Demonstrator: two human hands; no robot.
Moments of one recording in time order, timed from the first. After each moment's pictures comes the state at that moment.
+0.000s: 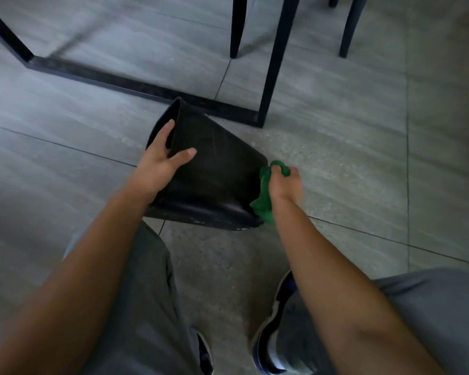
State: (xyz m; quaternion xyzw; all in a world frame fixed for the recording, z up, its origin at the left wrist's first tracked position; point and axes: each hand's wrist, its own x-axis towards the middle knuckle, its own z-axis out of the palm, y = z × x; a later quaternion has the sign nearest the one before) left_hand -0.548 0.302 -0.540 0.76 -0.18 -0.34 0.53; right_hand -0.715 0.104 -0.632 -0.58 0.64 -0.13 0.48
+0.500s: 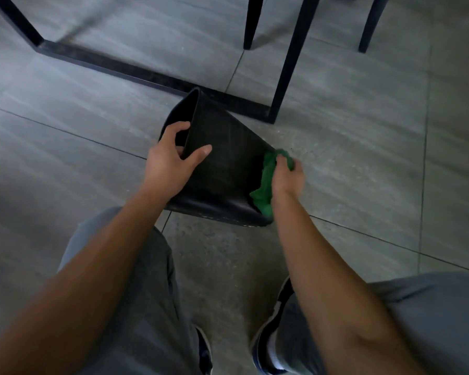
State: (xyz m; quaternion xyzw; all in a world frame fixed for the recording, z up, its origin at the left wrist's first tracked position) left_hand -0.553 0.300 -0.551 0.86 -0.22 -0.18 0.41; right_hand -0.685 0.112 -0.637 -0.52 0.62 -0.22 0.55
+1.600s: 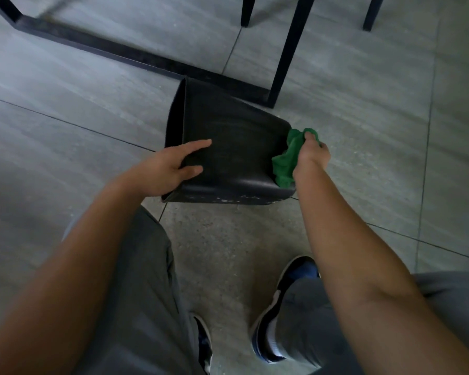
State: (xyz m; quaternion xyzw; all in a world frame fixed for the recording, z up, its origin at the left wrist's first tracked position) left_hand -0.544 0.316 -0.544 0.80 -0.39 -0.40 0.22; right_hand -0.687 0.041 -0.650 -0.40 0.68 -0.22 0.57
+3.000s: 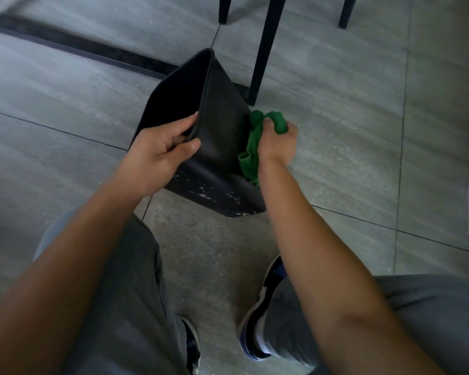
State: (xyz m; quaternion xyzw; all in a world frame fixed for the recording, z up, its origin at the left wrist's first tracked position) left_hand -0.580 0.293 -0.516 0.77 -0.39 -0.29 0.42; right_hand -0.670 0.089 -0.605 -0.50 0.62 -0.27 0.55
